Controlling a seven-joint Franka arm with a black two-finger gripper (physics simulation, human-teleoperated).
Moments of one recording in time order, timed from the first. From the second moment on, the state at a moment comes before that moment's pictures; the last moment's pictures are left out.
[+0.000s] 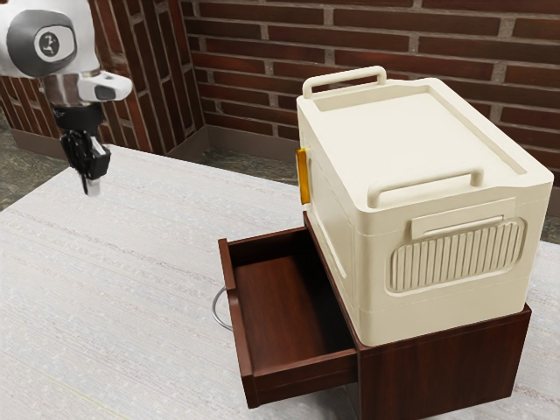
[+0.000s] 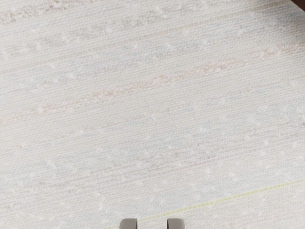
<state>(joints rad) -0.25 -0.10 0.41 -1.75 0.08 1.48 0.40</state>
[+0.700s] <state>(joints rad) -0.45 -0.20 0.41 -2.32 0.16 1.96 0.43</state>
